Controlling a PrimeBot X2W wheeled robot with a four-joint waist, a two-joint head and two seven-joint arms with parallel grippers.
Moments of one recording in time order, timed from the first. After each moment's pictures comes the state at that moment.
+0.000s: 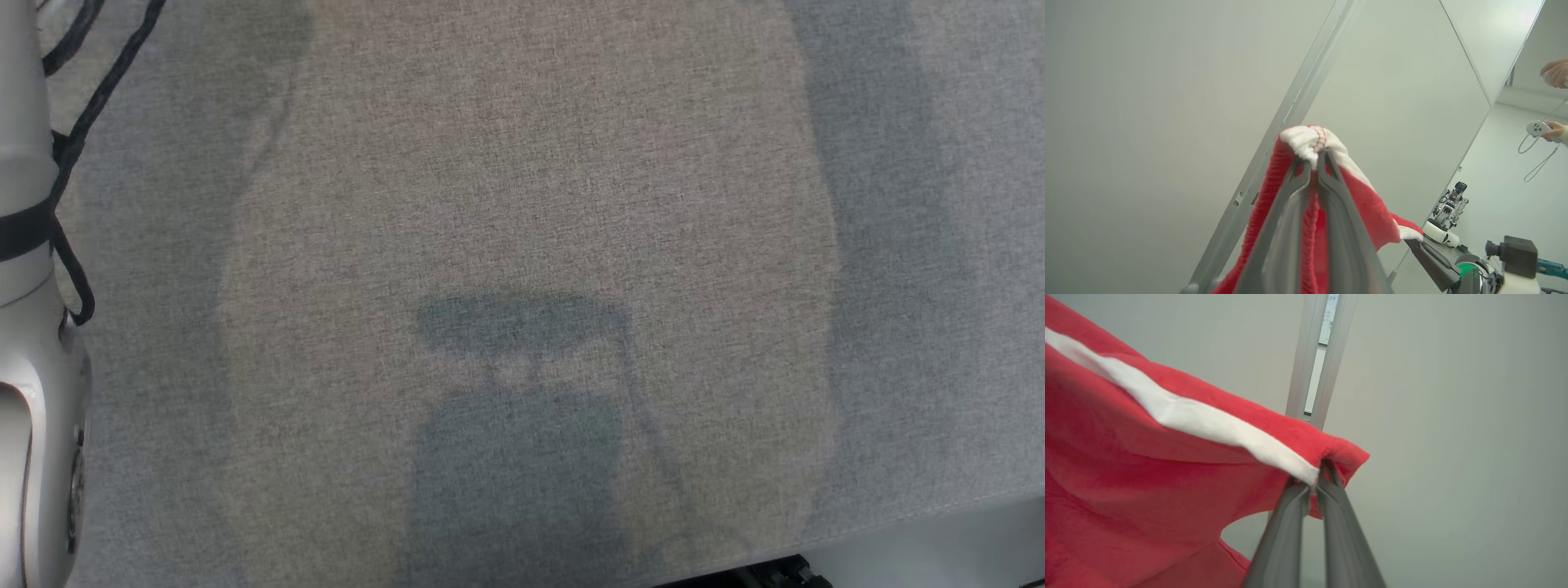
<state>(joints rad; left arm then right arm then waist) -1.46 0.20 -0.28 0.31 -0.96 -0.13 0.06 -1.51 -0.26 0.24 0.57 0.24 0.13 -0.05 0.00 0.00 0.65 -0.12</state>
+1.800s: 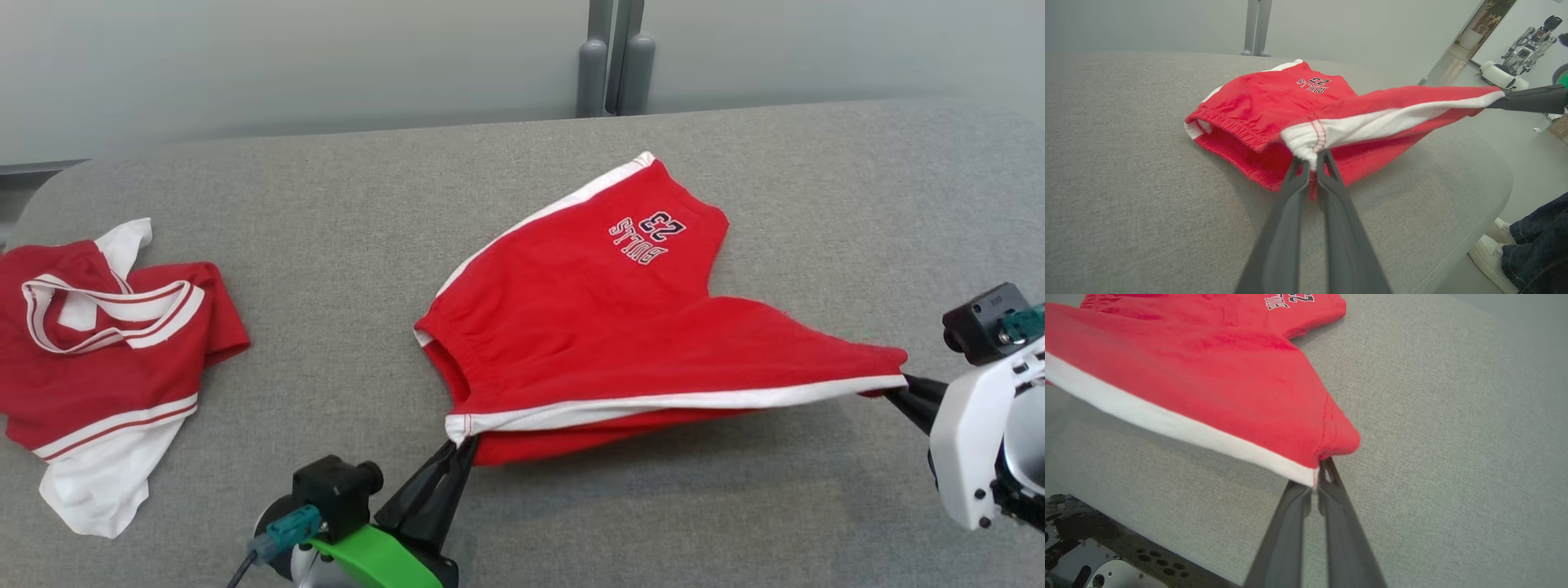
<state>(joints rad) -0.20 0.44 -0.82 -0.03 -0.80 0.12 -0.13 -0.14 -0.71 0.23 -0.17 0.62 0.13 0.67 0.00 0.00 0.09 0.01</state>
